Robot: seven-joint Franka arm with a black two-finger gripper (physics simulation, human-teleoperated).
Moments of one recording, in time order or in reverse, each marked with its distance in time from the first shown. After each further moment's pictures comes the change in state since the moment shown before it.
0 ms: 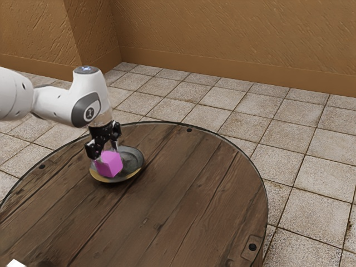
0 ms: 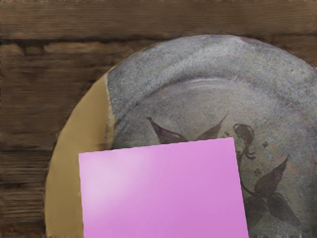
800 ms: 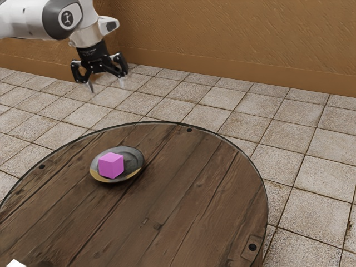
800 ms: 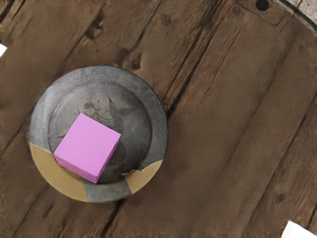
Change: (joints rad) arm 0.060 -0.208 -0.153 0.398 -0.087 -0.526 0.976
